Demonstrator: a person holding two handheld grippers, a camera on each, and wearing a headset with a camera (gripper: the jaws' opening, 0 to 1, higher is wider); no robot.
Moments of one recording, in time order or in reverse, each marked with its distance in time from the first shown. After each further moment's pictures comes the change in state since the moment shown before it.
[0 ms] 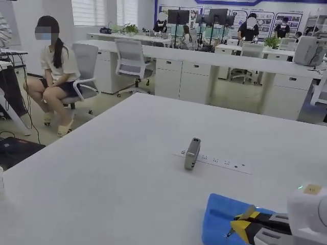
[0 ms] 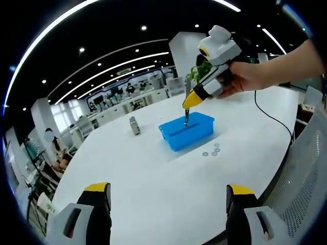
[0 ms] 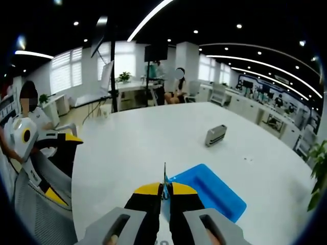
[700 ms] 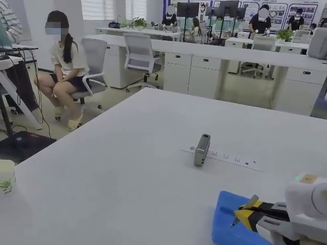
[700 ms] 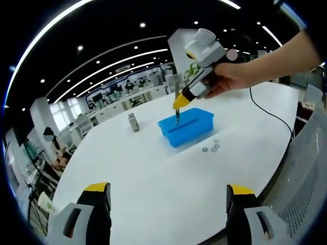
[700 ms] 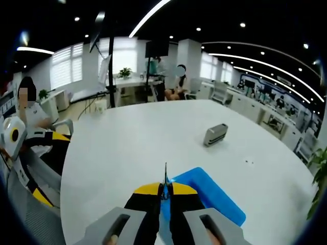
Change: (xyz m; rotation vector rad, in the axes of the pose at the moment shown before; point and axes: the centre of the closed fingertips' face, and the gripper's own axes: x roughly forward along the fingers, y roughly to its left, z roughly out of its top) left arm 0.001 -0.001 -0.005 0.008 0.033 -0.006; right arm 0.033 -0.020 -0.003 -0.021 0.031 0.003
